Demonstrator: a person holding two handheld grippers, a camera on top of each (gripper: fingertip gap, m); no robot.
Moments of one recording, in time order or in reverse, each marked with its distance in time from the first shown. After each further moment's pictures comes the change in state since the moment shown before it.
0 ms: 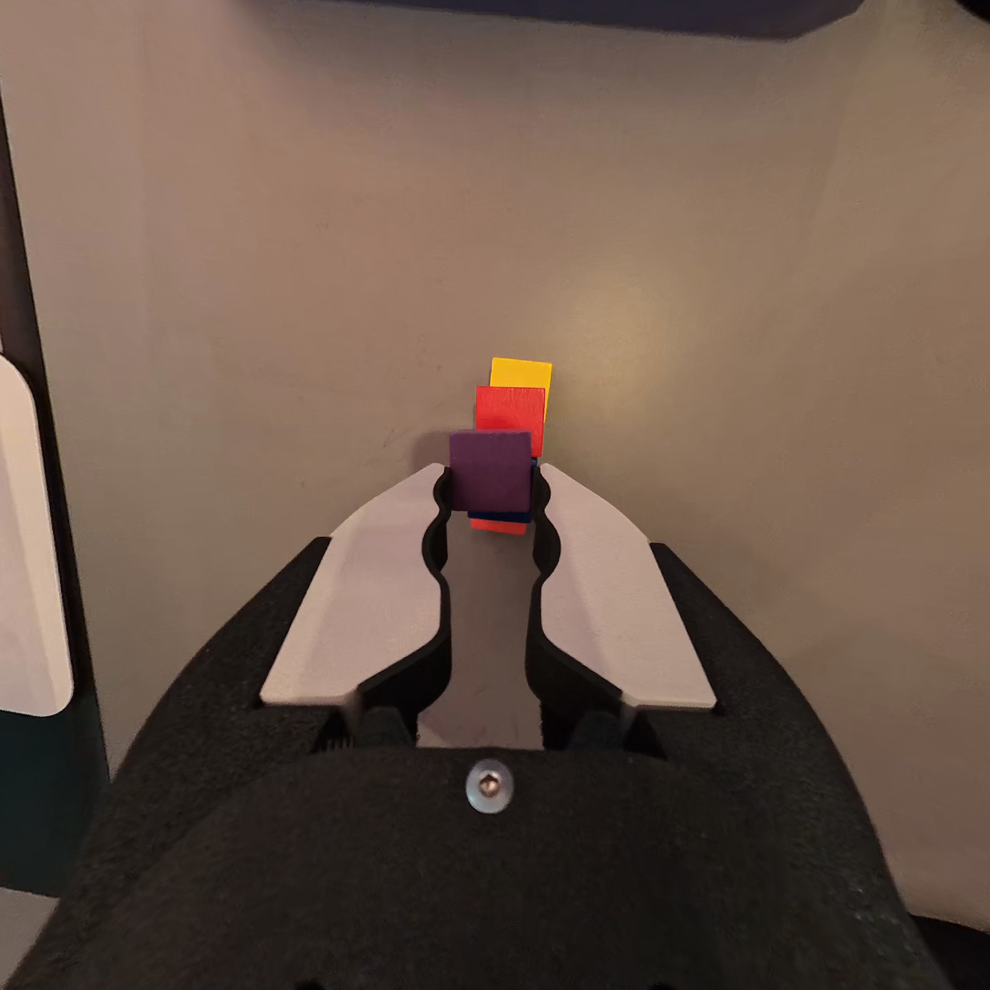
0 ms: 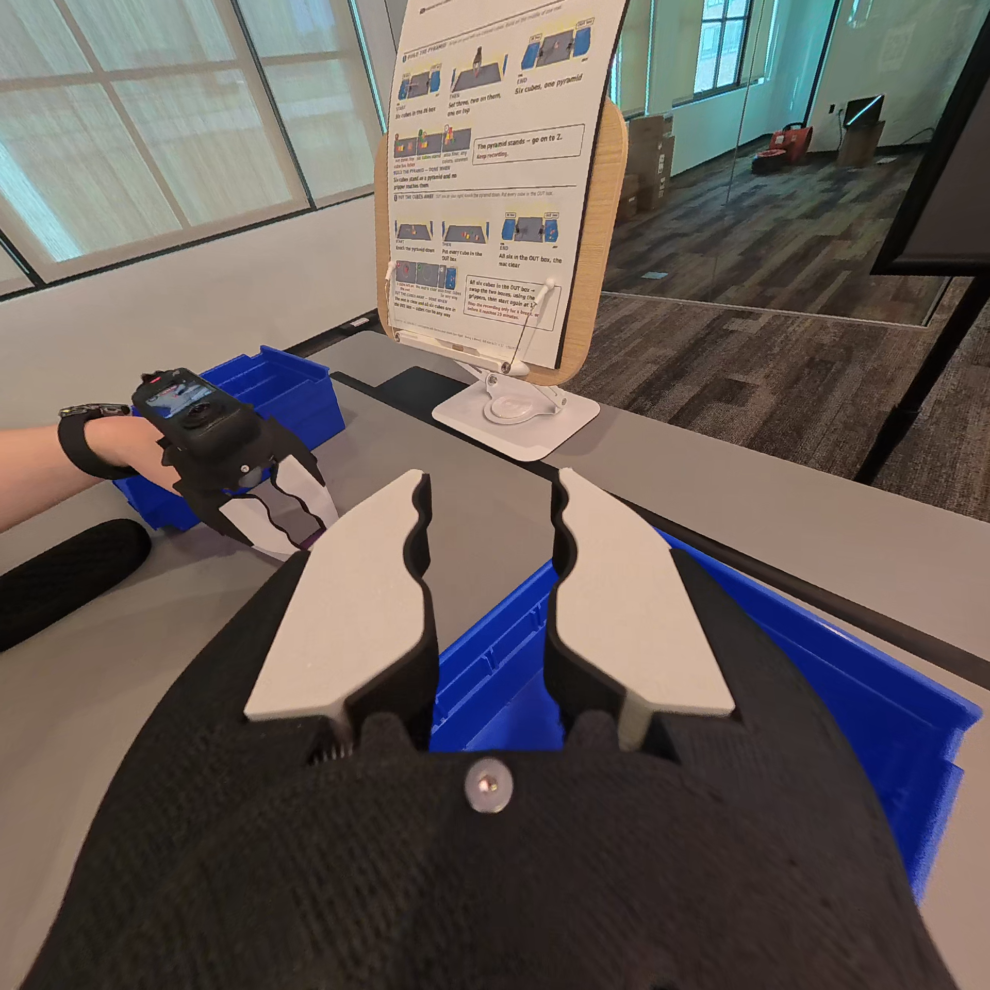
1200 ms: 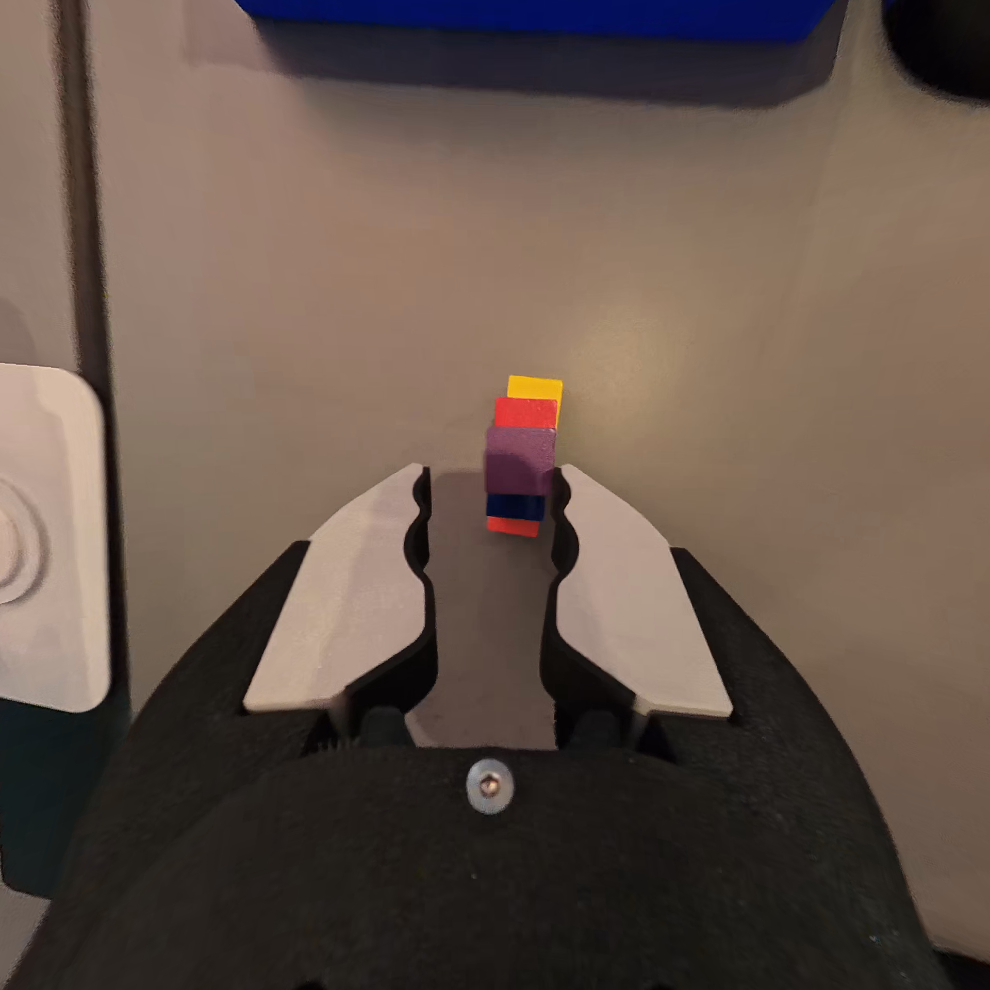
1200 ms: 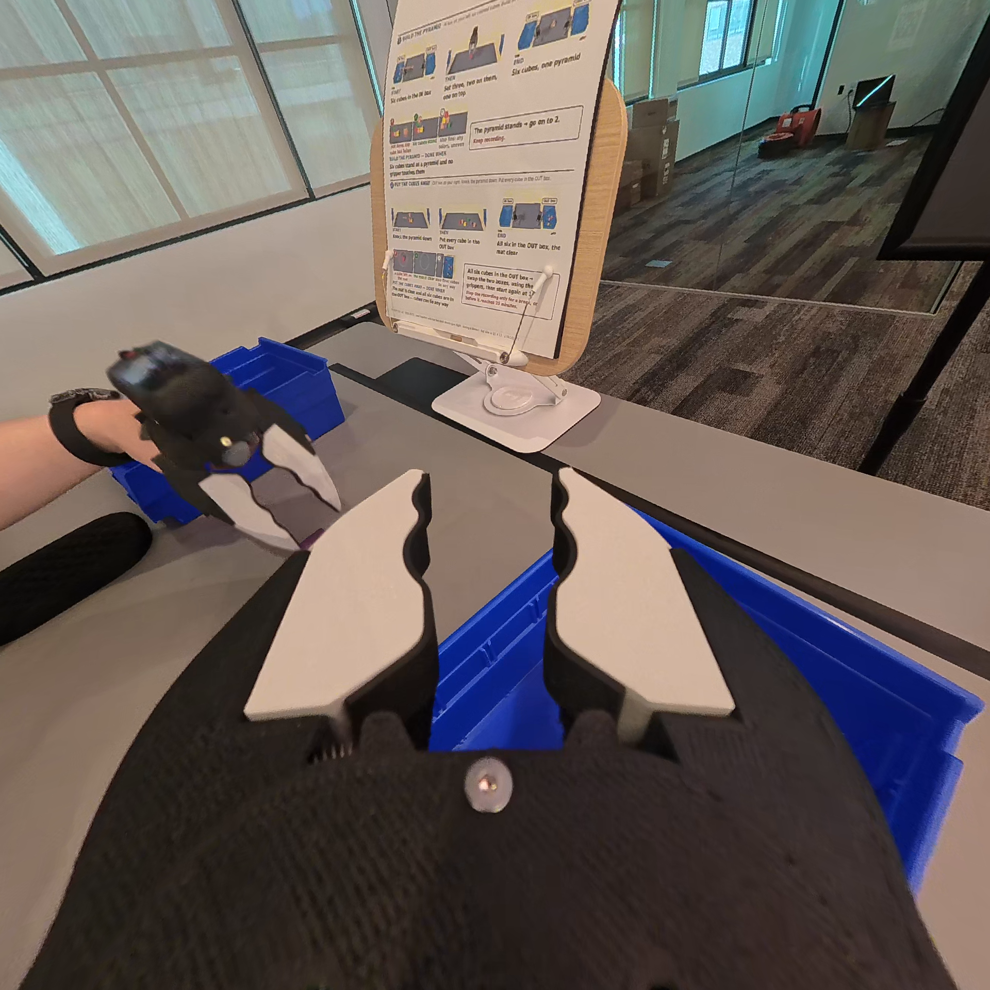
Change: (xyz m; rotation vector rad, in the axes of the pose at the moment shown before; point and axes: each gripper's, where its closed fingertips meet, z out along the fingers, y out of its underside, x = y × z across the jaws) left arm -0.007 -0.010 -0.017 0.088 -0.034 0.004; right arm 0.005 0.004 0.001 -0.020 -0.003 0.007
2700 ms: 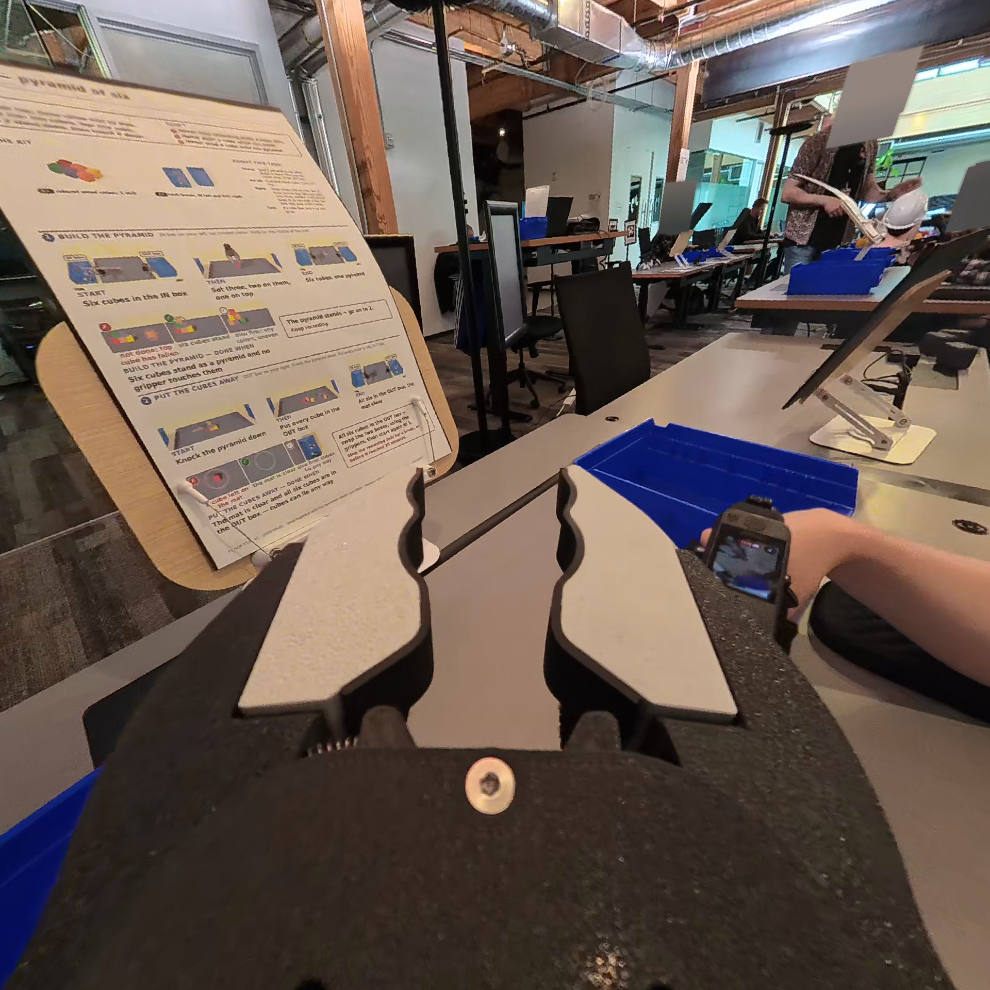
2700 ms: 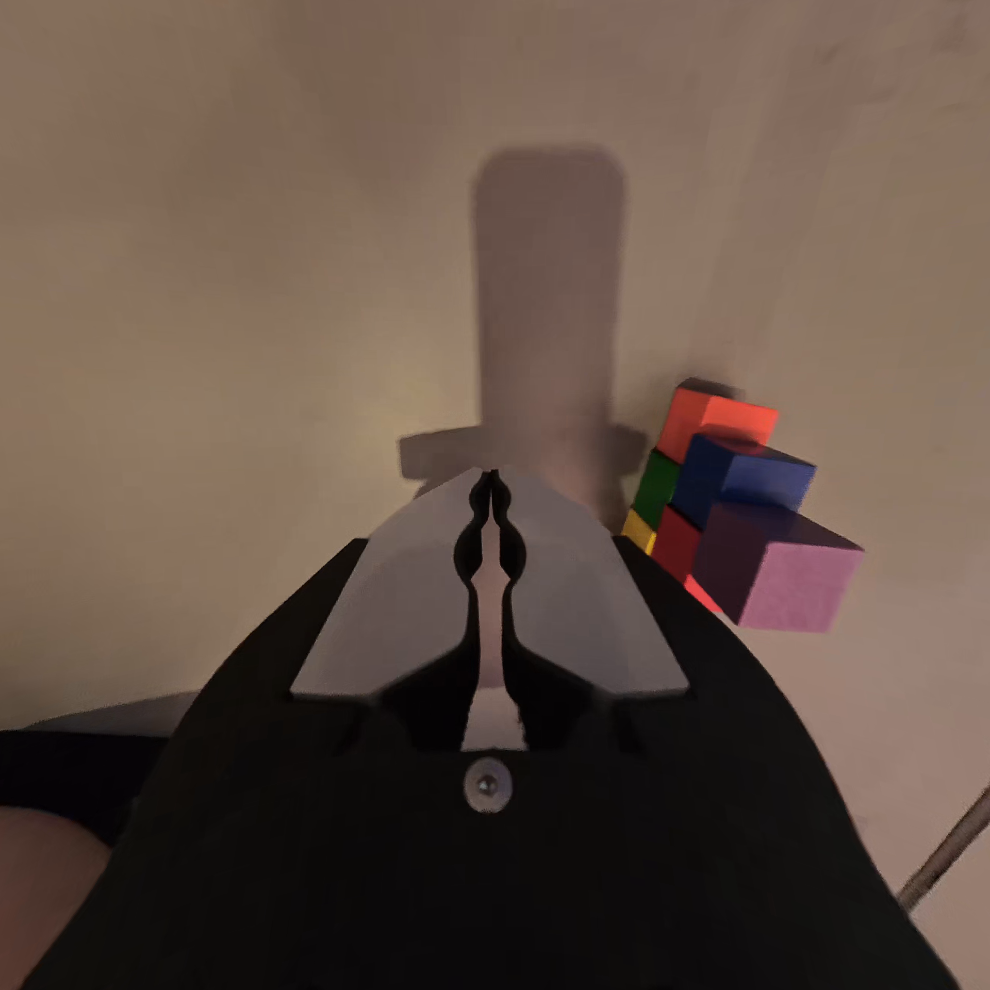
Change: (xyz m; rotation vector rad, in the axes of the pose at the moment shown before) left arm -0.012 0.038 -0.268 1.042 -0.555 -0.413; right arm -0.206 0.250 0.125 -1.115 -0.590 -0.867
